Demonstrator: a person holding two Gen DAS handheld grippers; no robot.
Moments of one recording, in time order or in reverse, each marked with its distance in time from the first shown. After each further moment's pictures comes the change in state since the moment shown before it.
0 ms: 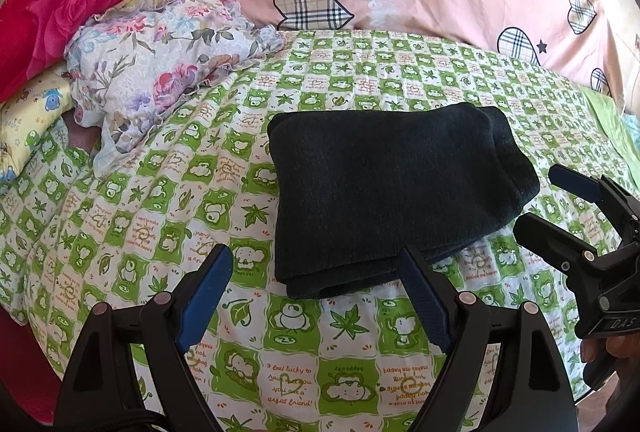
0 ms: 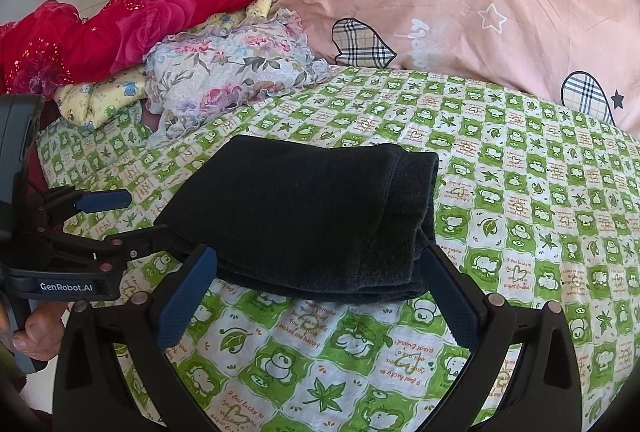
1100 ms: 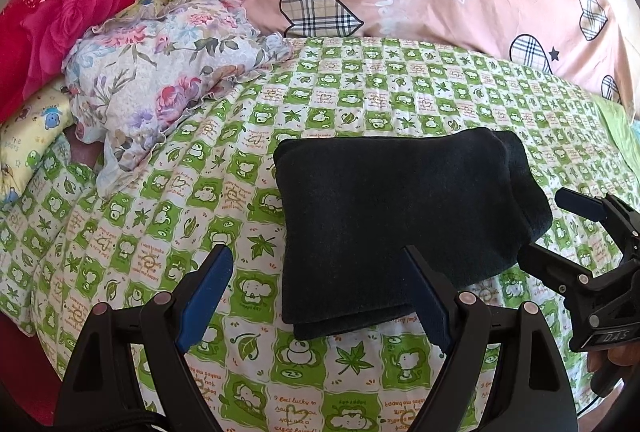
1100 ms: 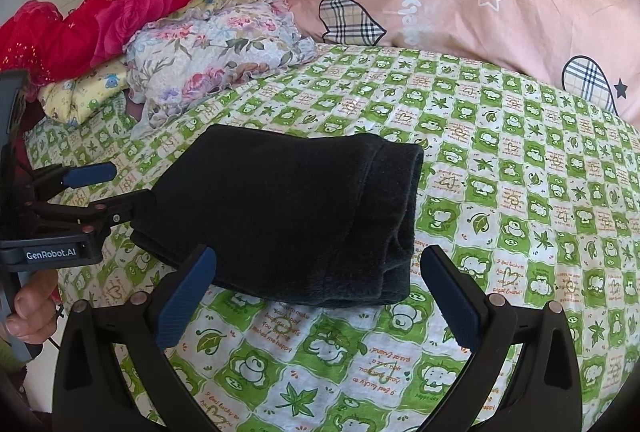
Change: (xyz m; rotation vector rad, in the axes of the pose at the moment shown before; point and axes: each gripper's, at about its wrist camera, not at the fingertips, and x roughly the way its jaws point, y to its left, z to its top) left arm 0.009 0.001 0.028 -0.006 0.002 0.030; right arm 0.018 -0.021 0.012 0.015 0.098 -0.007
